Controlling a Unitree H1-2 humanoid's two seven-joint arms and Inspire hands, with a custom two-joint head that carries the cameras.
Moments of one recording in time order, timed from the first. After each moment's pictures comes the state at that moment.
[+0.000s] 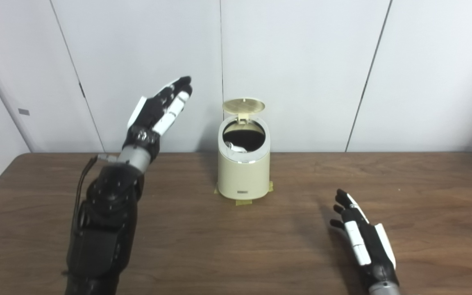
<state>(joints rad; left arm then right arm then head) -0.63 0.20 0.00 -0.10 0.00 0.47 -0.09 0.02 -0.05 0.01 -0.15 -0.17 0.07 -0.07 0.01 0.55</state>
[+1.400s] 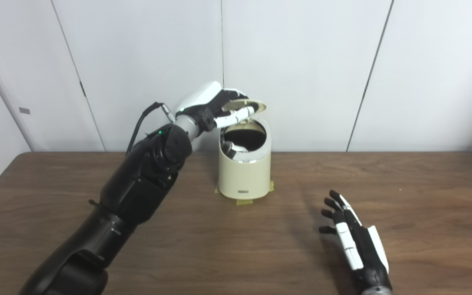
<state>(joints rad) -0.89 0.31 -0.44 0.13 0.54 0.42 -0.35 0.05 -0.02 0.04 -0.19 -0.23 0.07 -0.07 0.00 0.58</state>
